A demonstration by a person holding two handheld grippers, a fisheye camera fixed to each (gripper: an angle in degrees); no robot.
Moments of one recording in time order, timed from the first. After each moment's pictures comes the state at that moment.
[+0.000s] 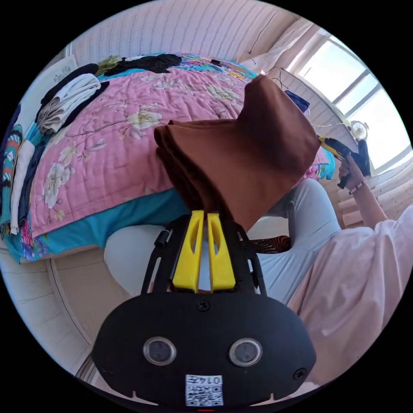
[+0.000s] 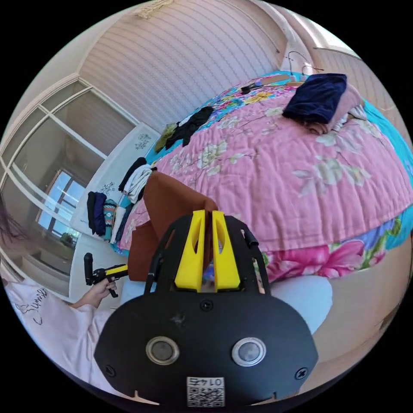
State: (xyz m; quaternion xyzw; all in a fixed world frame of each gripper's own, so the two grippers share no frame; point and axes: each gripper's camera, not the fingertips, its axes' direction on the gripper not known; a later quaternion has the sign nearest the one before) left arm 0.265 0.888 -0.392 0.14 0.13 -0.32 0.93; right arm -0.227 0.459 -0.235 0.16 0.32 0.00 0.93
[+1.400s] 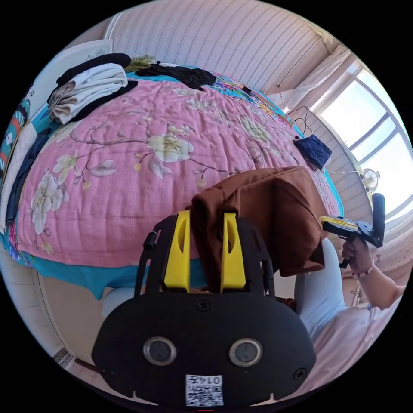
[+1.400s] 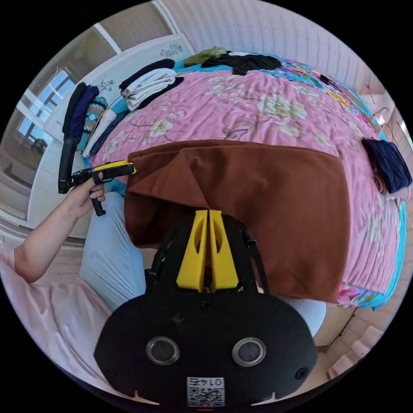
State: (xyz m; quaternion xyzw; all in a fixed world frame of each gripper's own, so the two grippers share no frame) left arm 0.162 0.985 -0.456 0.19 0.11 -0.41 0.89; right arm -0.345 0.330 0.081 -0.09 0.42 -0.11 0.90
